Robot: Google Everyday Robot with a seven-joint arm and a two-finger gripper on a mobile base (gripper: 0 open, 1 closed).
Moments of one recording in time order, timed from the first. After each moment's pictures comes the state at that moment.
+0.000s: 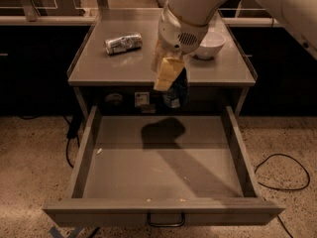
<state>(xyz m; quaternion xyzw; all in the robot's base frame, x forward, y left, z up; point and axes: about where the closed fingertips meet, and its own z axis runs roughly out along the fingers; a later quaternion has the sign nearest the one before) 0.542 -0.011 0.942 -0.74 0.65 0.05 0.18</state>
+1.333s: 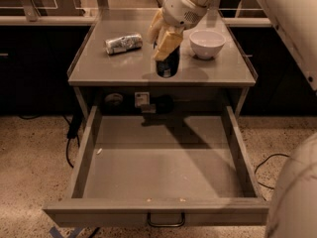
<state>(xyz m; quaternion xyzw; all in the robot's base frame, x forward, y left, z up) 0.634 -0.003 0.961 -0.77 0.57 0.07 0.28</state>
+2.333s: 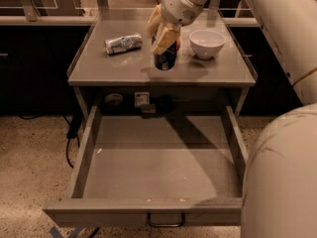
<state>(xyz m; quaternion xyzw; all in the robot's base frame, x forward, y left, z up) 0.671 0.003 0.957 -0.78 0.54 0.07 0.30</state>
